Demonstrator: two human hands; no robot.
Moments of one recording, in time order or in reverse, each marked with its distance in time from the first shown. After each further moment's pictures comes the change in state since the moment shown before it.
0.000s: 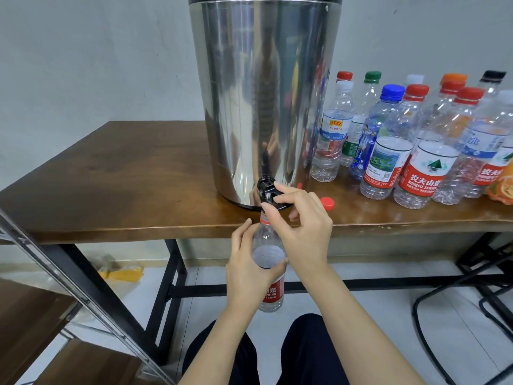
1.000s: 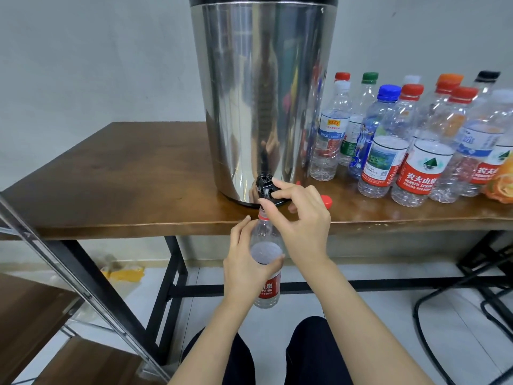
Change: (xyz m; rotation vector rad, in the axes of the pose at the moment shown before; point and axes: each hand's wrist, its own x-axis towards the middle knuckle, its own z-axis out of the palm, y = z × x) left_hand 0.000 0.000 -0.003 0.045 0.000 0.022; right_hand 0.003 0.004 -0.003 -0.005 -0.024 -0.044
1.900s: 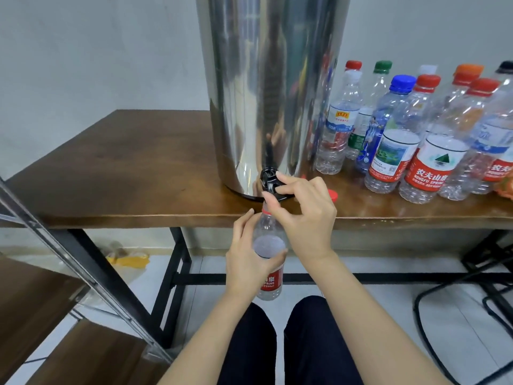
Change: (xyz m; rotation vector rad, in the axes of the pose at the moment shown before) left_hand -0.002 0.001 0.000 0.002 0.001 -0.013; right_hand 0.005 0.007 0.004 -0.091 0.061 -0.154
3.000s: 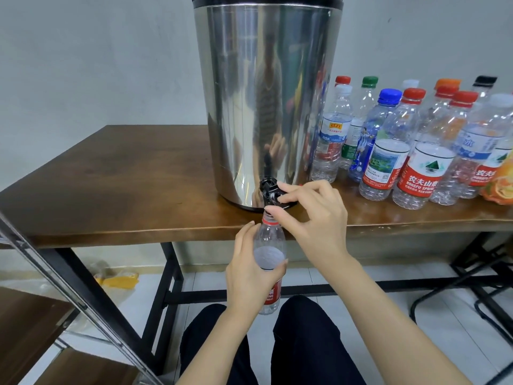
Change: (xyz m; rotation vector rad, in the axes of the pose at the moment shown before) left_hand 0.001 -0.002 -0.002 -0.015 -0.019 0.004; right_hand 0.013 -0.002 -0.017 -0.079 -0.130 -0.028
